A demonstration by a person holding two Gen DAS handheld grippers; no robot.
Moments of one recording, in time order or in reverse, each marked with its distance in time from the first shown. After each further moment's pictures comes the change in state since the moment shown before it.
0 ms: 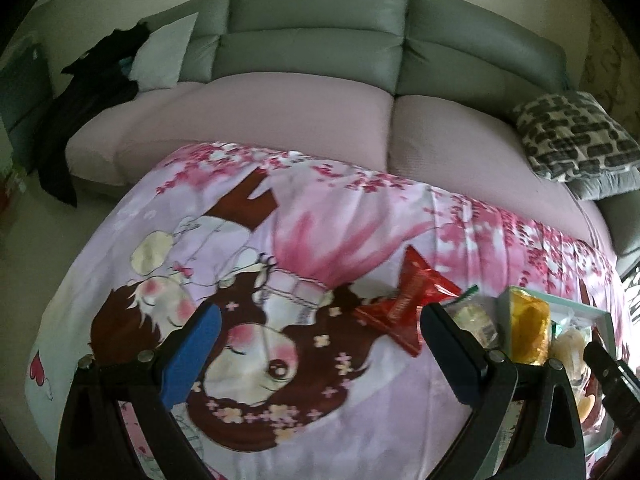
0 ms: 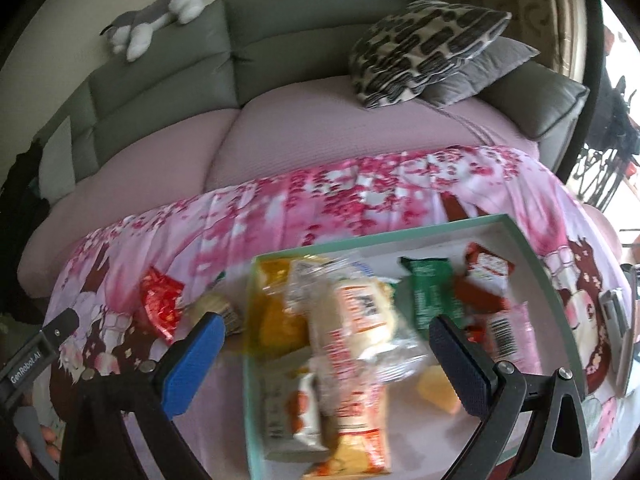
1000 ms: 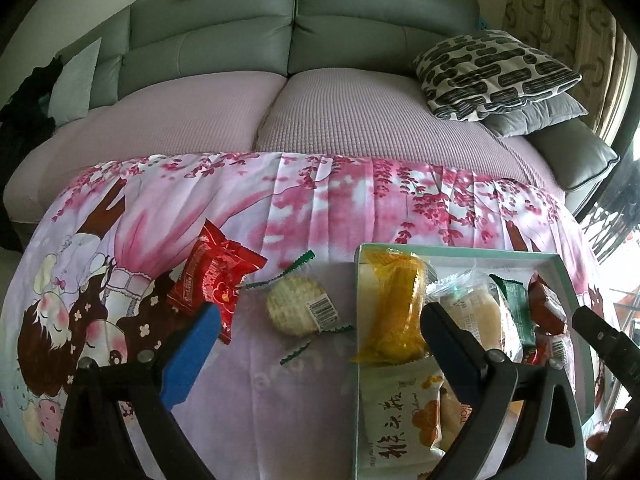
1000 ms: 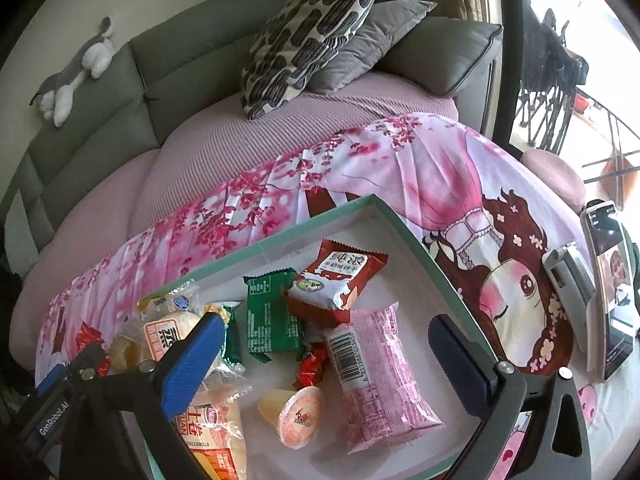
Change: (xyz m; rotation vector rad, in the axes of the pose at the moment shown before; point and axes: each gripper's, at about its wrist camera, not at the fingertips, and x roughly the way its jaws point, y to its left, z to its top) left arm 0.009 -0.151 -0.030 0.208 0.029 -0.177; right arm -0.004 -0.141 0.002 0.249 -0.023 -0.114
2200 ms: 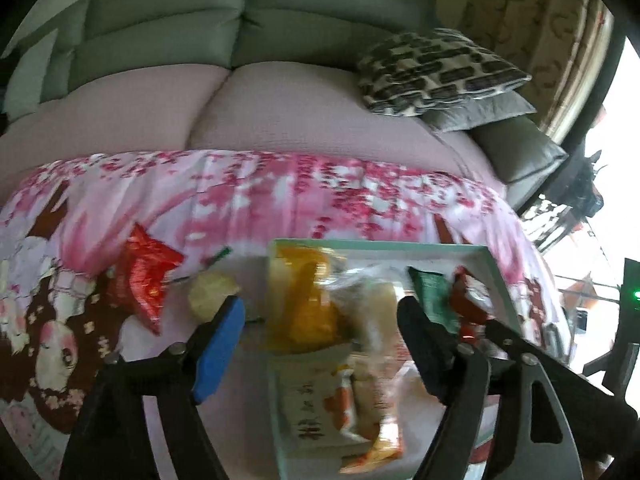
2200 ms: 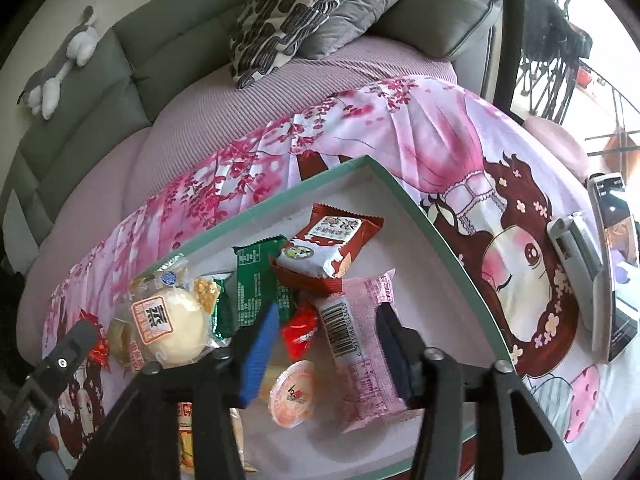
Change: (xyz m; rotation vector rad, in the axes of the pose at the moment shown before) left arm -0.012 -0.027 0.005 0.018 0.047 -0.206; right arm 0.012 -0.006 -0.004 0.033 0.125 0.008
